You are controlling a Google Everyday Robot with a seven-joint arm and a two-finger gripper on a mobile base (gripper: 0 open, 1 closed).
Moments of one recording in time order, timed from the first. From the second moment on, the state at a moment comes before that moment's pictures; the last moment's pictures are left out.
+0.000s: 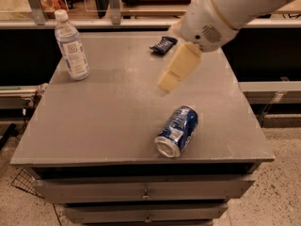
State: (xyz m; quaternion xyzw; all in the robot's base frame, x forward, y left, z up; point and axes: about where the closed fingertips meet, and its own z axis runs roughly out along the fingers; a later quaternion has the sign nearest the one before) arm 0.499 -0.034 0.981 -0.61 0.72 0.16 0.30
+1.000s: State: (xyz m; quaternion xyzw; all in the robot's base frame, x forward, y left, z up) arm 0.525 0.004 0.980 -0.58 0.70 0.20 0.35
